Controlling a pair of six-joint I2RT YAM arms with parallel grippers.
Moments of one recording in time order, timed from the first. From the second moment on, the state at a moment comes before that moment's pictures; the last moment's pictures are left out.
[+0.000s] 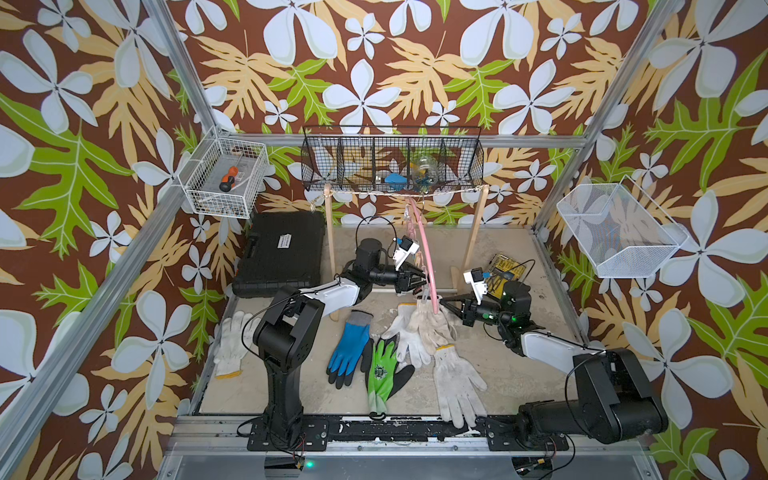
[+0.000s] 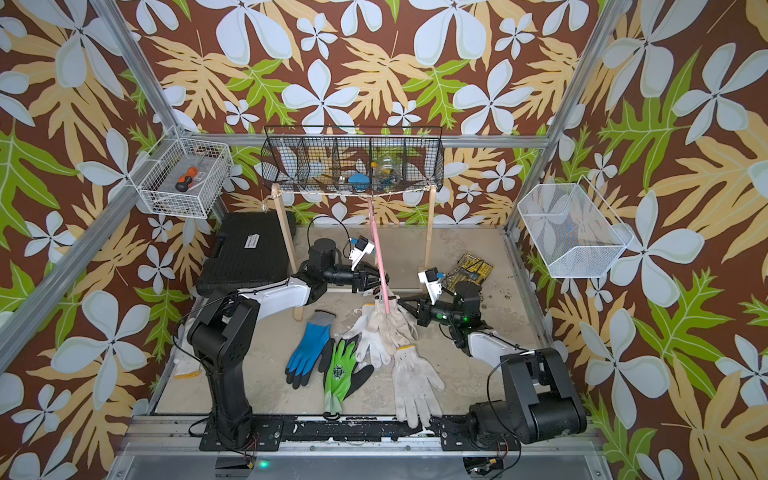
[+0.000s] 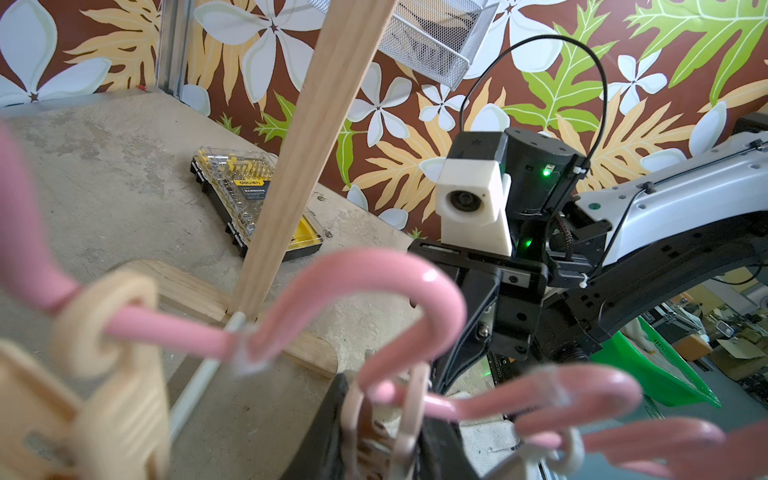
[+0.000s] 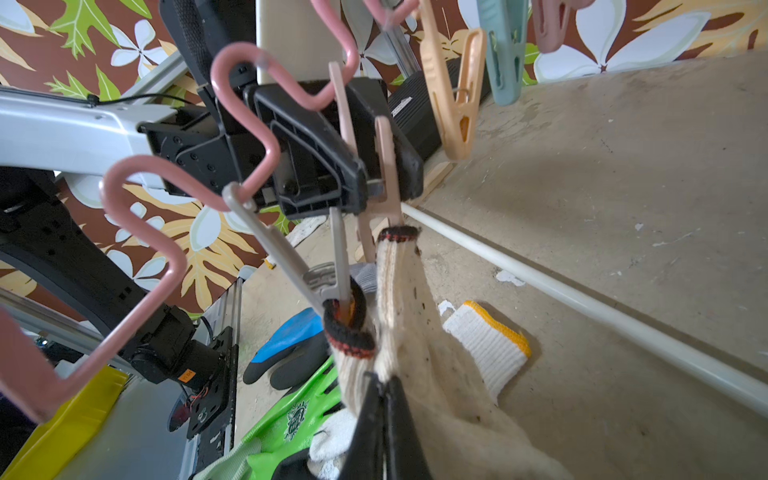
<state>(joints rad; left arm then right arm) -0.50 1.93 1.22 0.48 1.03 -0.30 0.15 1.39 0.49 0.60 -0.99 0.32</state>
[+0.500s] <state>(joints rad) -0.50 1.93 1.21 0.51 1.06 -0.33 0.14 1.38 0.51 0.61 -0.98 0.31</state>
